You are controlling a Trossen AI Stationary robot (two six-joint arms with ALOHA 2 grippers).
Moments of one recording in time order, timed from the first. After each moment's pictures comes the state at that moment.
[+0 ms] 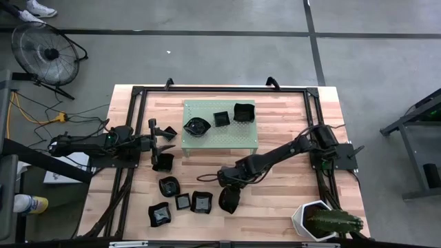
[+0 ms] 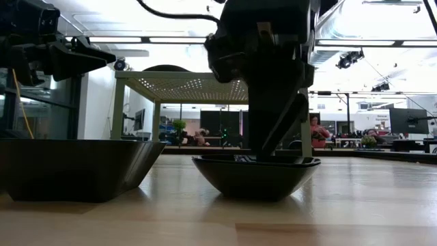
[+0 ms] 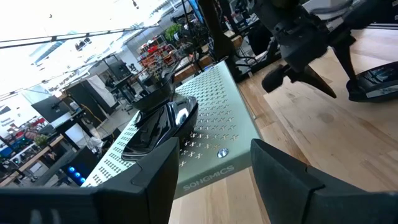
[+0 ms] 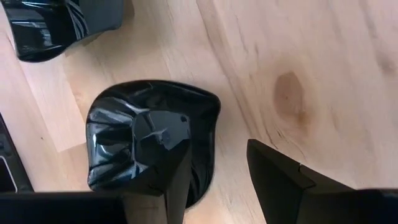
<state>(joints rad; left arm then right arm) 0.01 0.01 0.02 0.01 -0.06 0.55 0.30 2.03 1.42 -0.57 -0.14 0.74</state>
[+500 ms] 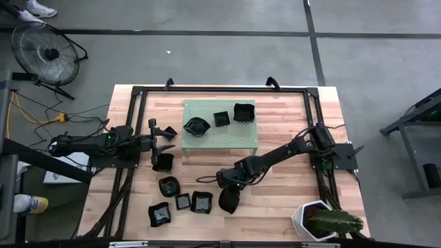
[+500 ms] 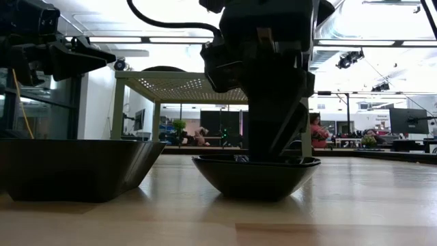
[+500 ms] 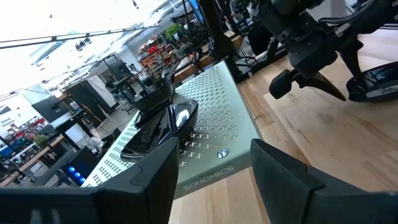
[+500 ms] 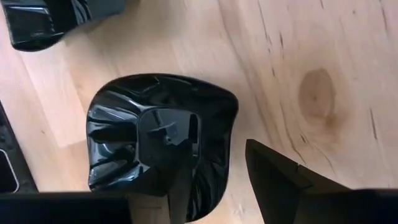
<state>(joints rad) 0.01 0.01 0.02 0.01 -0.06 0.55 0.30 2.06 1.42 -0.53 -0.19 0.72</state>
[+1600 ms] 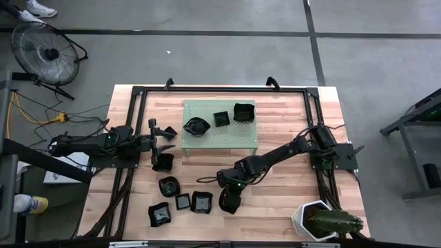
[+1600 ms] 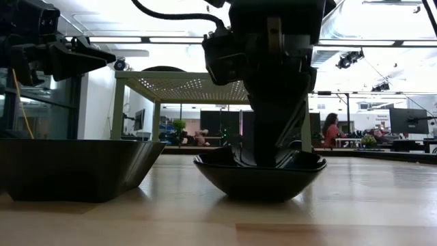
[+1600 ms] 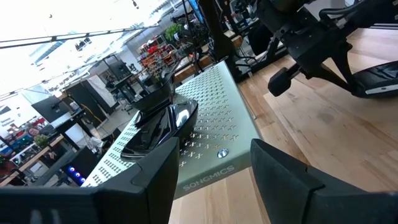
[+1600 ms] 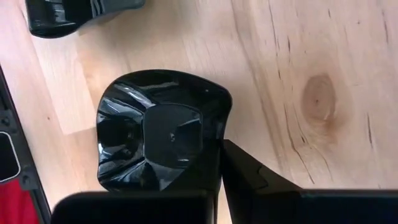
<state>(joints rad) 0.01 0.01 0.02 0.01 -0.06 0.55 0.30 2.05 1.42 -0.55 -0.19 0.65</state>
